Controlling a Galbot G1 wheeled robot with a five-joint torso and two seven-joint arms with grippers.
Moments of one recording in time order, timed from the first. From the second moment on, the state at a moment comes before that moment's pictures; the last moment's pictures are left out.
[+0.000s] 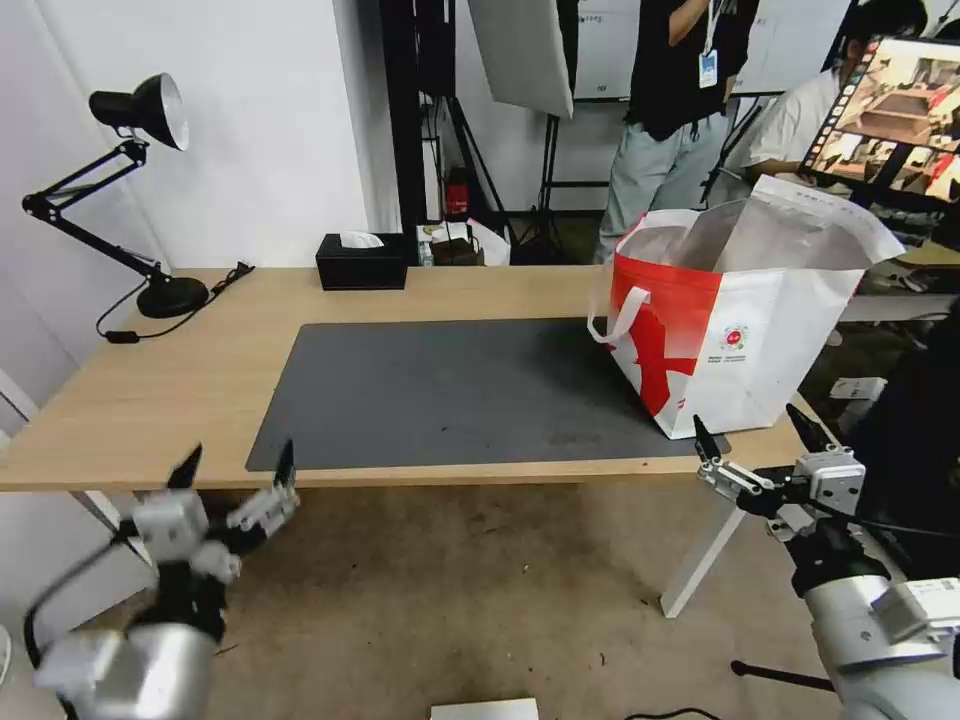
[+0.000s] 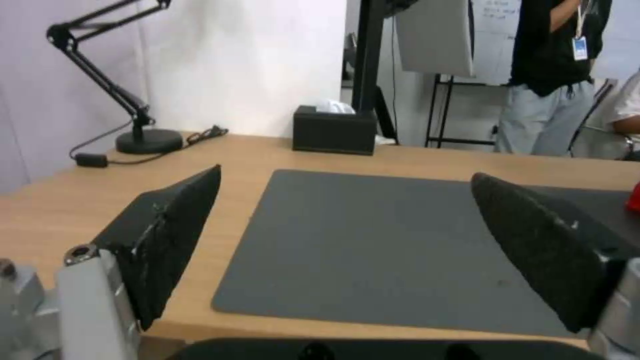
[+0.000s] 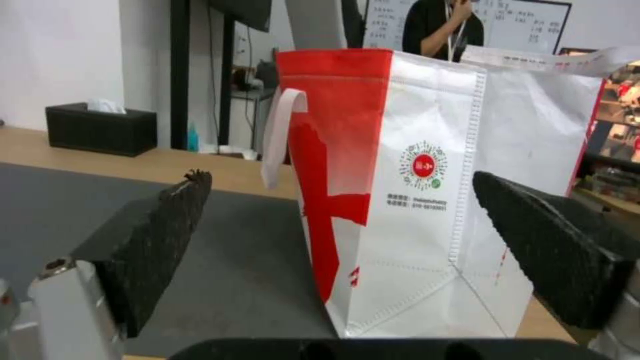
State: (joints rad) left arm 1.92 -1.46 -0.66 -2.51 -0.20 0.03 -0.09; right arm -1.79 1.18 0.75 2.45 0.29 -0.08 0.09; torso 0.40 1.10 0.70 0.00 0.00
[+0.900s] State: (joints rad) left arm 1.88 -1.45 -0.66 -2.50 -0.19 0.05 -0.12; right arm -1.81 1.22 0.73 2.45 0.25 -0.03 0.08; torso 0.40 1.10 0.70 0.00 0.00
